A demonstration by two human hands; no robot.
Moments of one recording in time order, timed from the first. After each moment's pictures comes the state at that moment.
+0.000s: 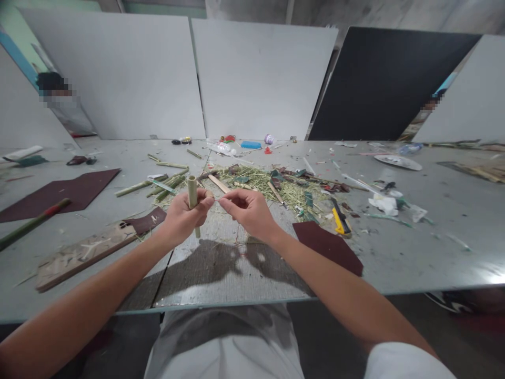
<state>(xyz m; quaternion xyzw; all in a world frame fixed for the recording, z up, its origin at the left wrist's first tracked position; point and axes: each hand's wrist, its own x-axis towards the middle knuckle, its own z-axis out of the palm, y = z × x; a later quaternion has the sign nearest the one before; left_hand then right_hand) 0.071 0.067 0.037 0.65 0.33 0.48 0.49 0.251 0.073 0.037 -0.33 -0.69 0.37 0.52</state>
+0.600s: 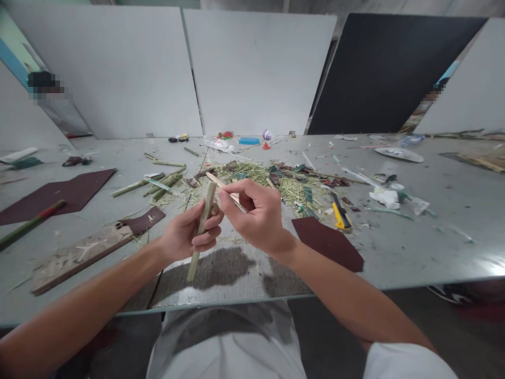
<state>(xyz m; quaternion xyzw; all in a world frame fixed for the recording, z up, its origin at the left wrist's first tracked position) 0.086 0.050 0.031 0.42 0.13 0.34 0.83 0.252 0.041 0.056 -0.31 -0.70 0.03 0.65</state>
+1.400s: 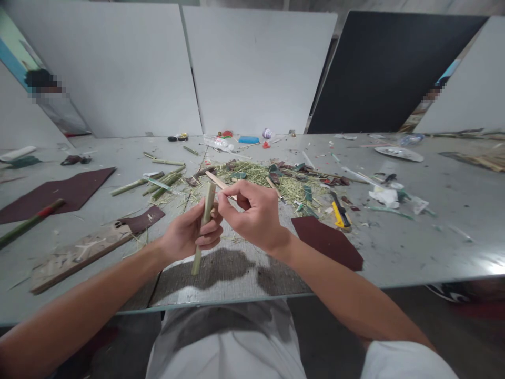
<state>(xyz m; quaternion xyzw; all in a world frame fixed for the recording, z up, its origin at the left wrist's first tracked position) 0.087 0.049 0.030 0.42 0.16 0.35 0.82 0.251 0.045 0.054 -0.31 -0.72 -0.01 0.62</state>
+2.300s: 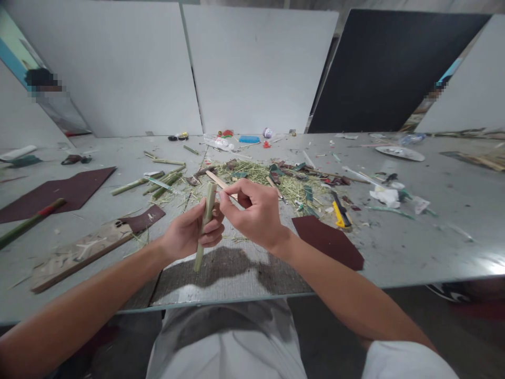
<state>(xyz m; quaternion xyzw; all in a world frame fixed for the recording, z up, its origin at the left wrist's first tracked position) 0.087 0.049 0.031 0.43 0.17 0.36 0.81 0.253 0.049 0.052 -0.34 -0.71 0.01 0.61</state>
